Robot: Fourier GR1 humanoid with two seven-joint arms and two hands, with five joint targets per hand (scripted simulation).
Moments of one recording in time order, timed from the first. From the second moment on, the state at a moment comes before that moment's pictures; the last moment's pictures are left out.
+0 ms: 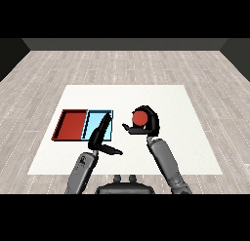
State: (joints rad) left arm -0.11 0.00 -0.30 -1.67 0.04 0.02 -0.18; right arm -0.38 0.00 0.29 -1.62 0.00 -0.44 -0.09
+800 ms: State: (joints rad) left arm -0.26 0.00 -0.47 -1.44 0.16 0.16 -0.18; right arm -0.40 0.00 0.31 -1.62 0.00 -0.43 -0.12
